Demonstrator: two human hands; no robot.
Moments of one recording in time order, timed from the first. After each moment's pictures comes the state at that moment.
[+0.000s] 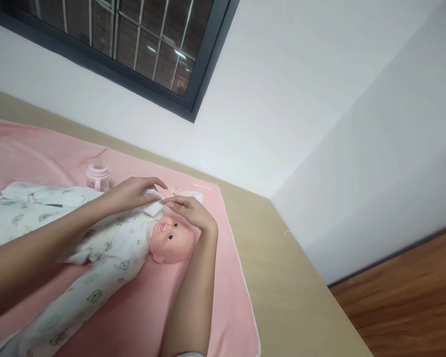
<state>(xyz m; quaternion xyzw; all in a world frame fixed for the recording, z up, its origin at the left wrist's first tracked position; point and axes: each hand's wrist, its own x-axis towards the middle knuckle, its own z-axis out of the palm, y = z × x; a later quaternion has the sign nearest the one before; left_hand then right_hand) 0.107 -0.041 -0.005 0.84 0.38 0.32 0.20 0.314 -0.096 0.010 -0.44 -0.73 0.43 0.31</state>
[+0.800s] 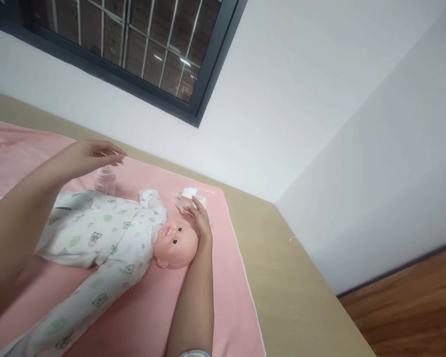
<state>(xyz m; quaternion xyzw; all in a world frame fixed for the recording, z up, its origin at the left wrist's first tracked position) 0.013 -0.007 0.030 0.70 0.52 0.42 0.26 0.339 -0.037 -0.099 -0.45 -0.40 0.52 0.60</state>
